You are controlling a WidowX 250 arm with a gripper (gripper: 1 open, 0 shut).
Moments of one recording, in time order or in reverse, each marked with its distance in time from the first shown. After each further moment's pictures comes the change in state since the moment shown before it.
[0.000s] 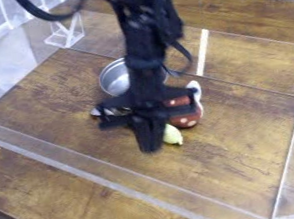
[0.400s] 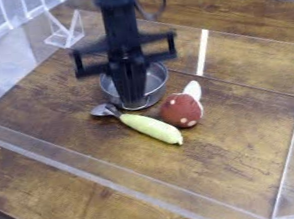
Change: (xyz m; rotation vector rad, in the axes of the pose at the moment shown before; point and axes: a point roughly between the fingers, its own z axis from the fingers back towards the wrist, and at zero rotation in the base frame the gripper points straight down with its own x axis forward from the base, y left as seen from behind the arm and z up) arm 0.026 0.012 0.057 -0.056 -0.007 0.017
